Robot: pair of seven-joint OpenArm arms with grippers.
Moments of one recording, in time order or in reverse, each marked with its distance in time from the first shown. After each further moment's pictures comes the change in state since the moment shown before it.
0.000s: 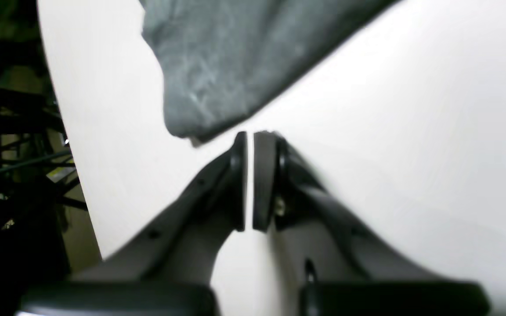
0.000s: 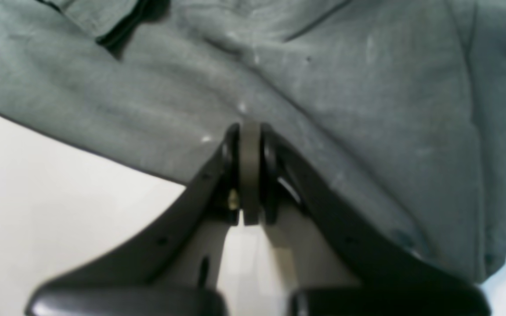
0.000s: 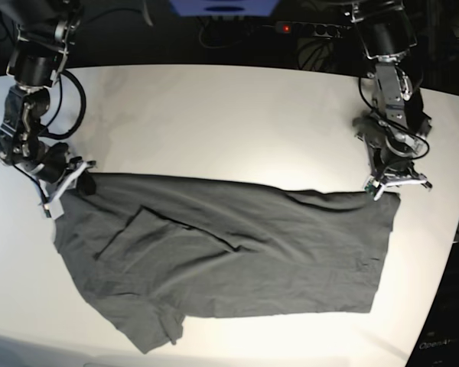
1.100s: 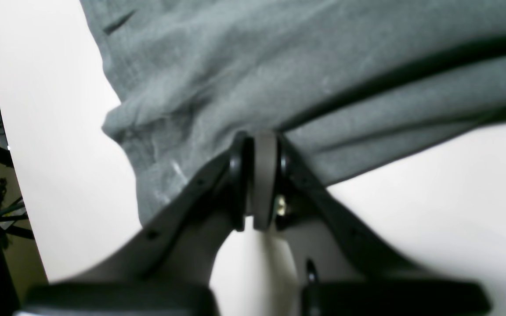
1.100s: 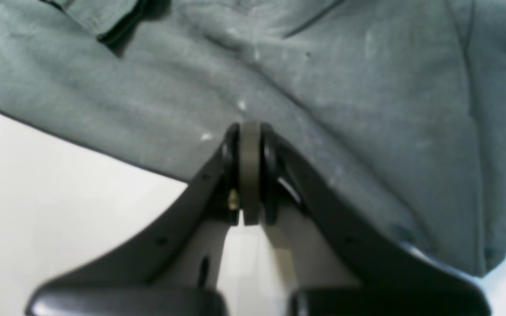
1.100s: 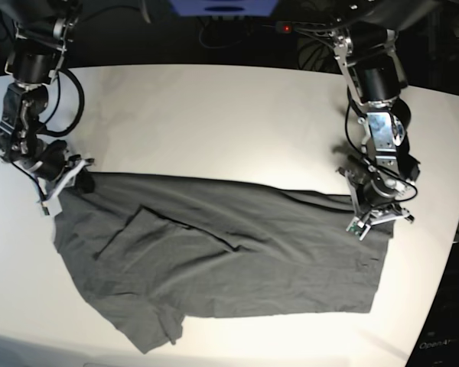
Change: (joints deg) left arm -14.0 2.6 -0.3 -10.6 -2.4 -2.0 5.5; right arm -0.9 0.7 -0.2 0.0 0.6 0.0 0.6
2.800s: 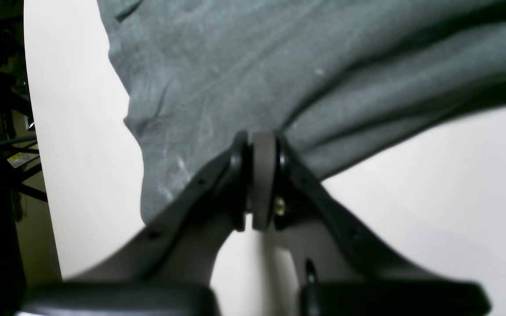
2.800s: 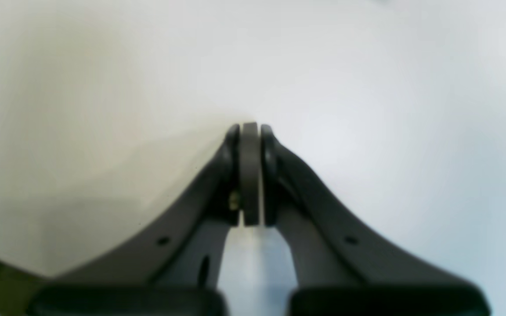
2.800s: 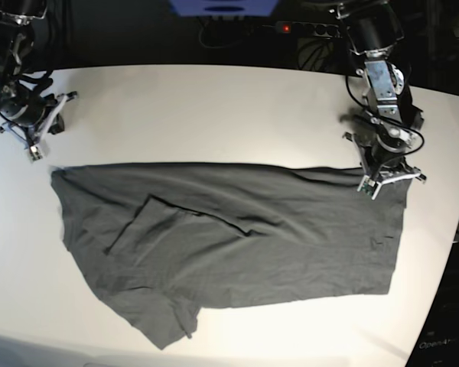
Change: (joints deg) left arm 14.6 1.9 -3.0 12.0 -1.4 2.7 -4.3; right arm -21.7 2.3 2.6 28.8 -5.7 -0.7 -10.2
